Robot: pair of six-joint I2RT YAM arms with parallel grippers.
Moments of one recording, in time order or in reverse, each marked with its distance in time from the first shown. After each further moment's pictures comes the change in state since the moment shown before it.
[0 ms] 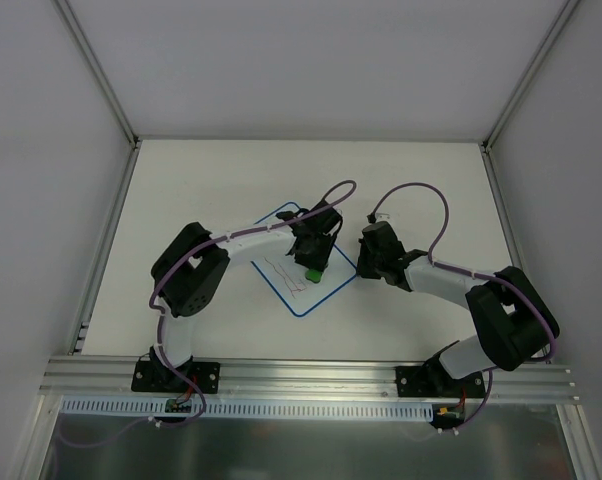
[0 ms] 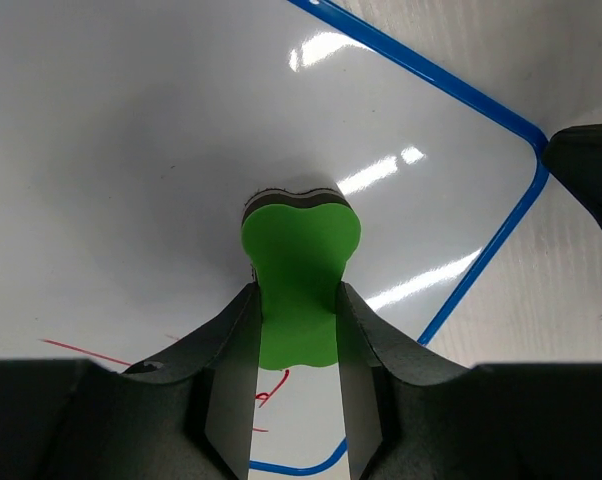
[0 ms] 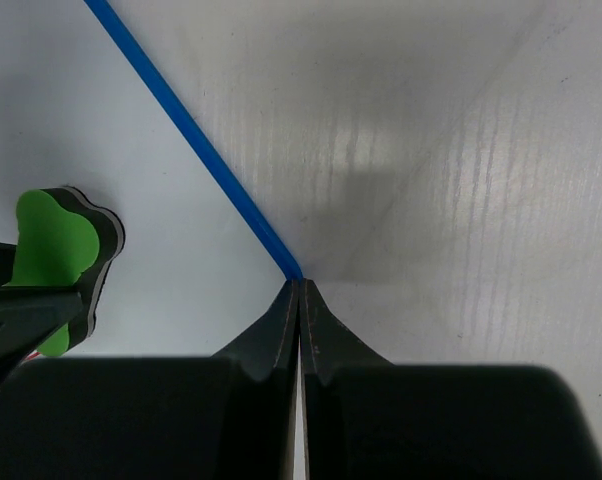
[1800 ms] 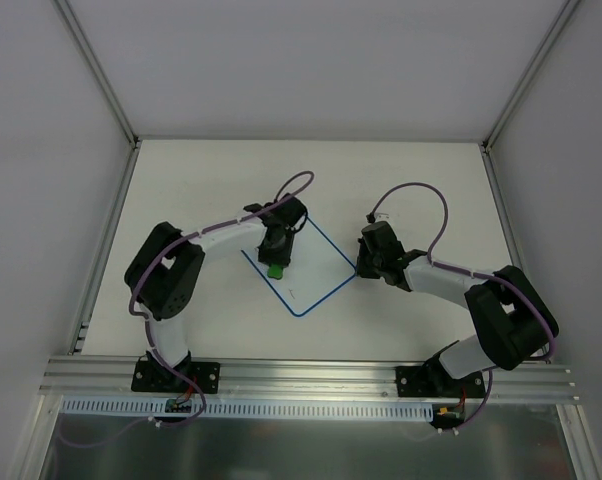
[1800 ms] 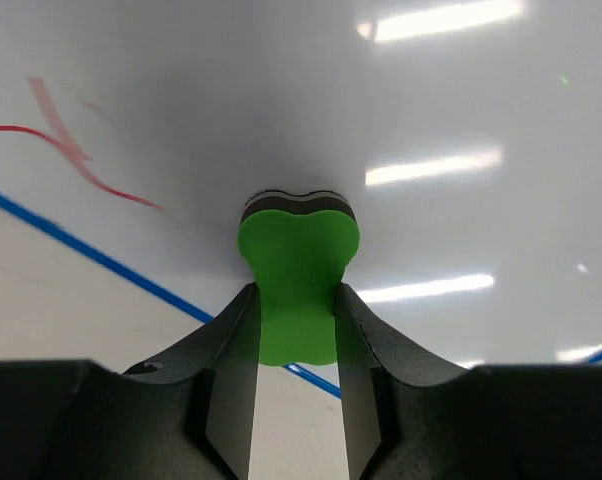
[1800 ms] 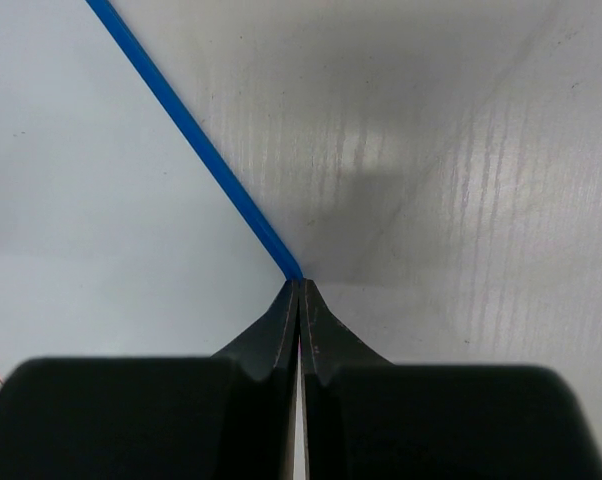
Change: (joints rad) left arm 0.196 -0.128 -0.148 -0.129 -0.113 -0.057; right arm 0.000 0.006 0.000 0.013 -0.005 0.001
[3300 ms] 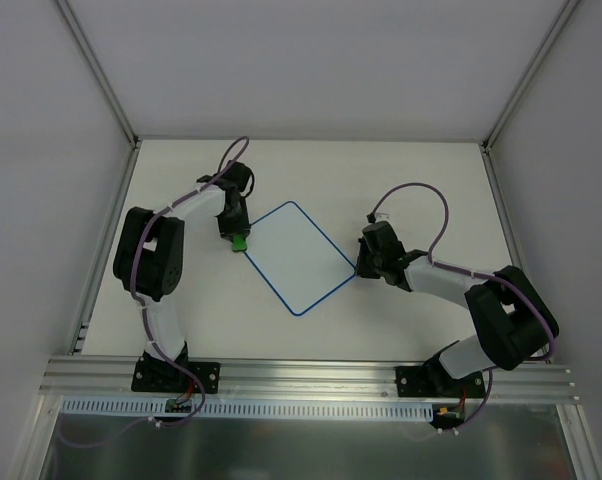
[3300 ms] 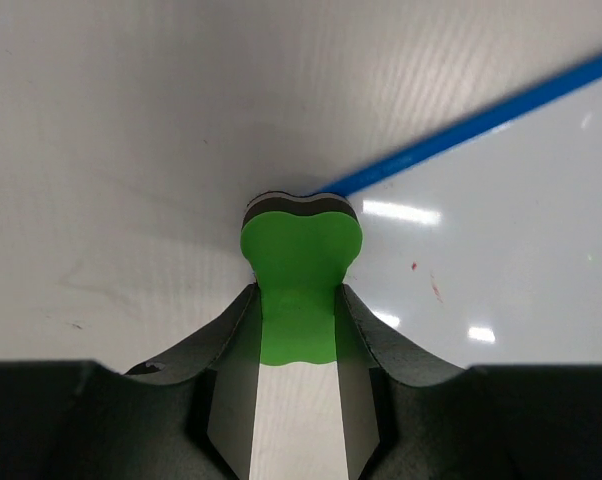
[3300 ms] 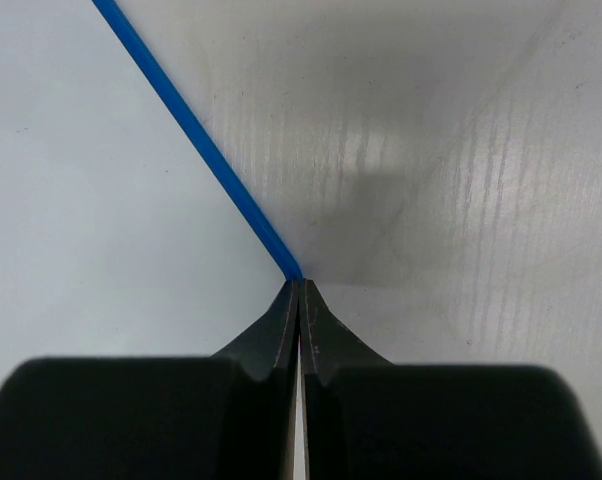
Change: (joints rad) left arm 0.324 0.063 0.098 -0.030 0.020 -0.001; right arm -0.006 -0.002 -0.004 0.007 -0.010 0.000
